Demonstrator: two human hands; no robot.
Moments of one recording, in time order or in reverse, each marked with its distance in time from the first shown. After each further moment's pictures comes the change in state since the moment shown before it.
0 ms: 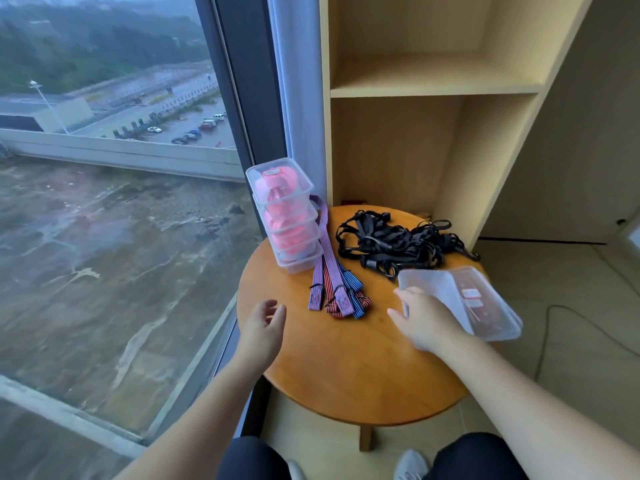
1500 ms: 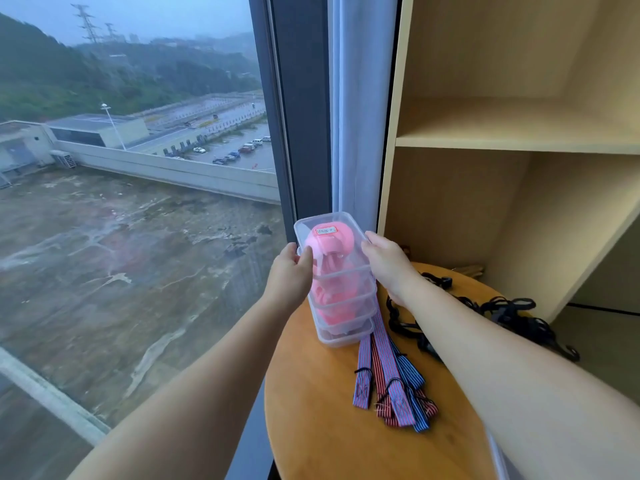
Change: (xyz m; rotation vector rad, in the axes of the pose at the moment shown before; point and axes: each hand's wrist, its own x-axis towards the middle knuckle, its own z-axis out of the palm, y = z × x) left_hand 0.186 0.117 -0.042 -0.067 0.096 0.196; right_hand 0.201 -0.188 -0.048 0.770 0.028 -0.092
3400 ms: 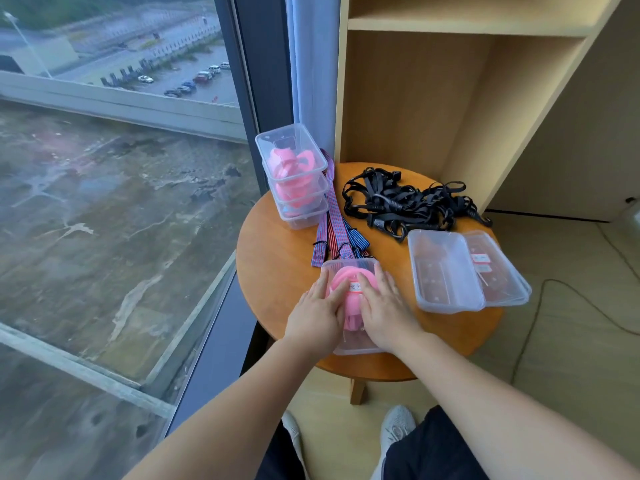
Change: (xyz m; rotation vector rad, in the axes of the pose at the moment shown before) left_hand -0.253 -0.107 0.079 0.617 -0.502 0.278; right_hand -0.239 0.191 -0.010 -0.824 -0.163 0.038
